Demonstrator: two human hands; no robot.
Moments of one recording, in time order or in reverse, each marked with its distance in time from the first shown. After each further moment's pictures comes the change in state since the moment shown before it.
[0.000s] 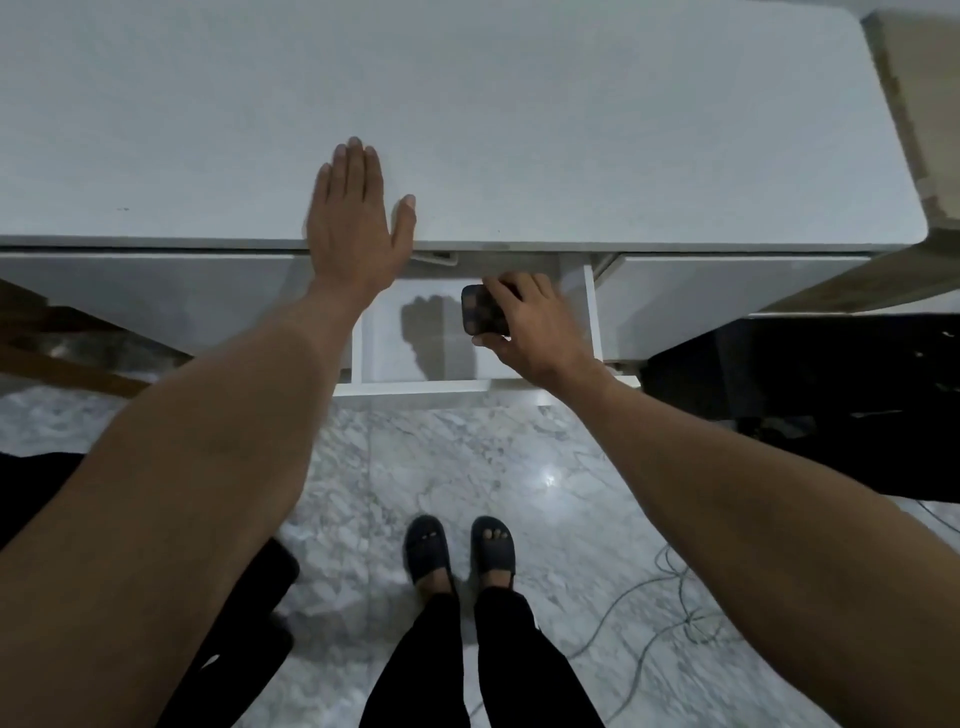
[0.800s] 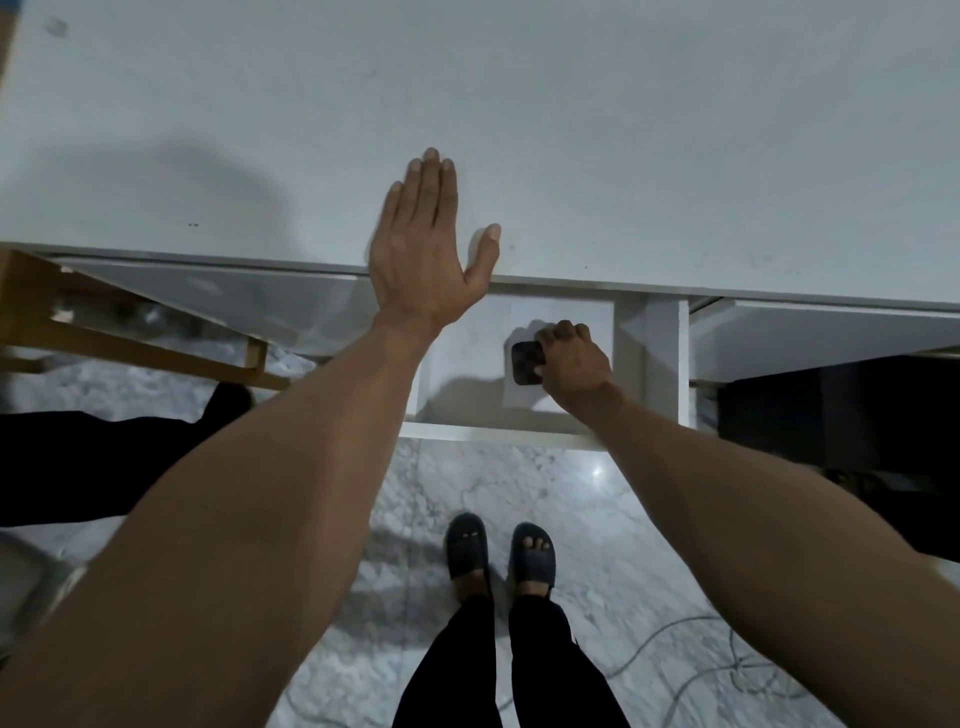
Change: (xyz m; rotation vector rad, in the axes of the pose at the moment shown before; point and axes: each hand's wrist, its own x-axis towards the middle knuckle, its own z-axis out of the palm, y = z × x) left_hand 0.001 -0.006 0.020 0.095 0.270 -0.007; right_hand 0.059 0.013 0.096 -0.011 -0.439 0.145
